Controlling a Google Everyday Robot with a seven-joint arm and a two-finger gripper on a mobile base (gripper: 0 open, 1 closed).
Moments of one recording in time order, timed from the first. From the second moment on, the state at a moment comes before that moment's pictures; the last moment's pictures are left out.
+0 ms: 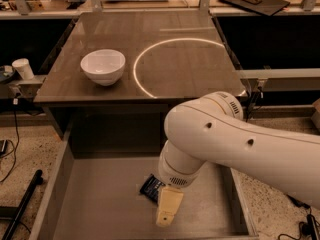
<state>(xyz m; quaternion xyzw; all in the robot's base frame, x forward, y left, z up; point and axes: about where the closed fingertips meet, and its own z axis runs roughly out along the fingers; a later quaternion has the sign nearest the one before) 0.381 -0.018 0.707 -0.65 0.75 0.07 0.10</state>
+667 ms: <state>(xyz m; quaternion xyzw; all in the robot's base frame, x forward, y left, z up) 0.395 -0.008 0.696 -0.66 0.74 0.08 0.09</state>
